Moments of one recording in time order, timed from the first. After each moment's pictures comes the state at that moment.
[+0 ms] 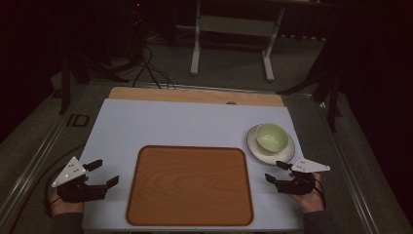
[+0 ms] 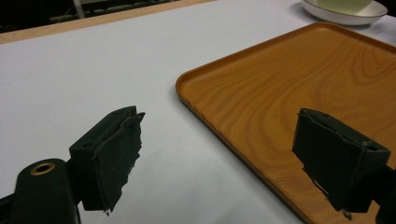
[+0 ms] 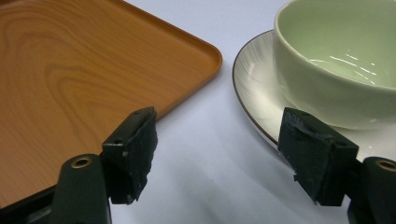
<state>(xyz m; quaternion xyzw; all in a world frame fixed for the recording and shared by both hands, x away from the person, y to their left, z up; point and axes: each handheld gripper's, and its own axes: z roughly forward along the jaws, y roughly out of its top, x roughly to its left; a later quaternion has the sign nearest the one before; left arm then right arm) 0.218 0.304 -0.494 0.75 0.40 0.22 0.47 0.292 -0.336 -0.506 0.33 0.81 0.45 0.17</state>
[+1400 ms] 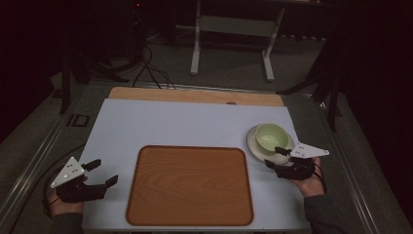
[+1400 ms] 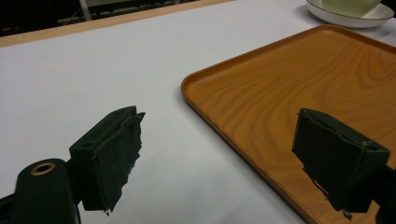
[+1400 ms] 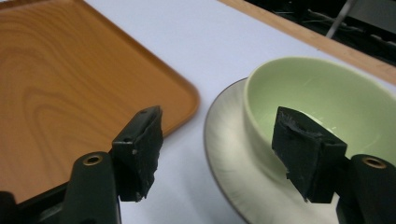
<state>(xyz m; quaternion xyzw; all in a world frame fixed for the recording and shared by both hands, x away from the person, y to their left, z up) 0.218 0.305 -0.494 0.75 0.41 0.23 0.47 0.323 -0.329 -0.473 0.29 0.82 0.44 0.20</state>
